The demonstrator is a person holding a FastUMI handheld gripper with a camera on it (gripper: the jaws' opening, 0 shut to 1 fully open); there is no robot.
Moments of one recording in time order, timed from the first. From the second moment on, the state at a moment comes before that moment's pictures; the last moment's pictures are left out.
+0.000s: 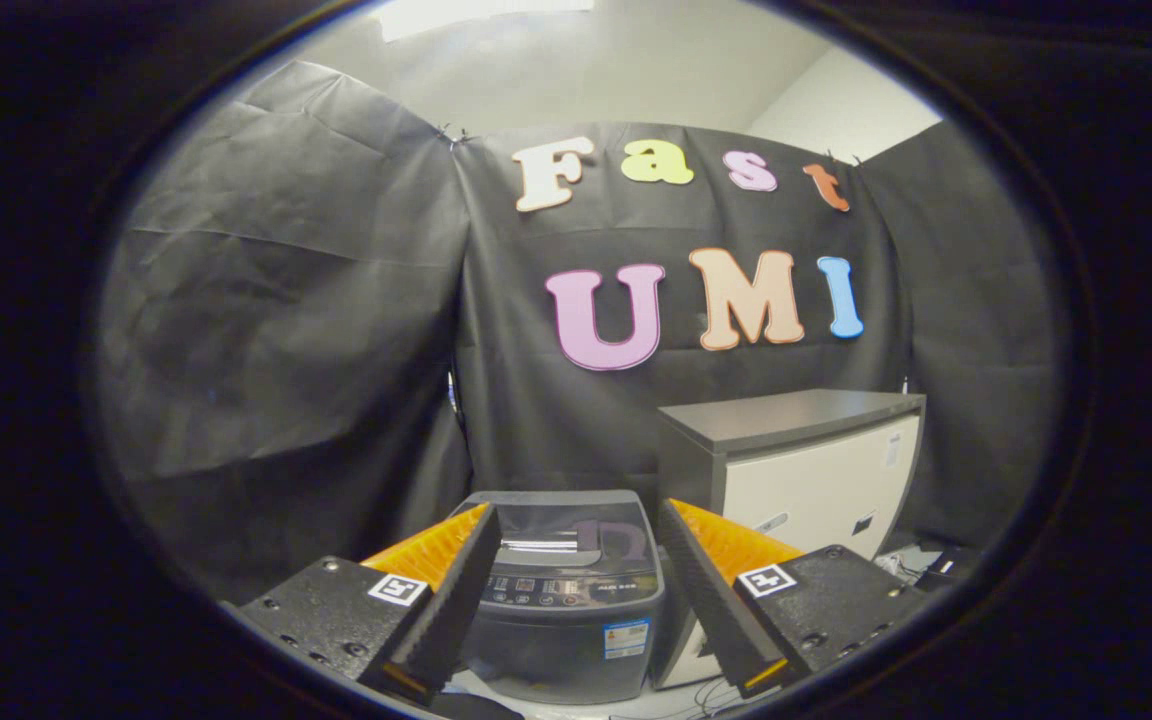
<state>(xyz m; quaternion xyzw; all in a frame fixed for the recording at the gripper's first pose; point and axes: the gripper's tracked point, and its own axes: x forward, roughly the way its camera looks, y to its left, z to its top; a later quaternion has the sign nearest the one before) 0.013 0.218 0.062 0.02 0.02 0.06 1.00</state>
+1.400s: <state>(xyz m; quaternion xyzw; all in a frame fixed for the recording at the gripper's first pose) -0.029 0.199 0.088 0.03 -0.01 0.06 1.00</state>
